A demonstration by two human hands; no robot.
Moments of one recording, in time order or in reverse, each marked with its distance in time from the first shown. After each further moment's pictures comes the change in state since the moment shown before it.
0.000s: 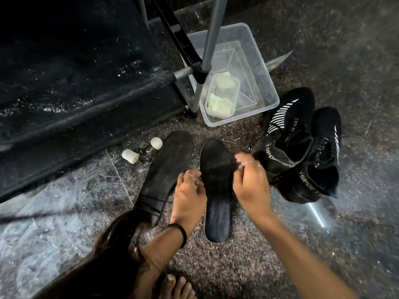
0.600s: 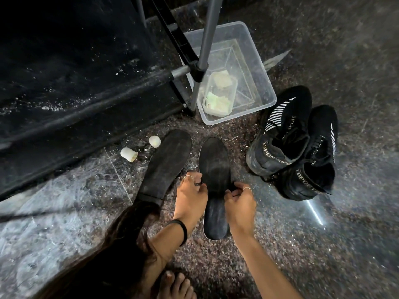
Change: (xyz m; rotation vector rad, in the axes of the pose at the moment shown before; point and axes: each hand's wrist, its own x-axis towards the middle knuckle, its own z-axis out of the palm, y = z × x) left_hand -0.001 0.003 0.008 -0.159 -0.065 -0.178; right_hand -0.055 -0.009 0.030 0.372 -0.038 0.635
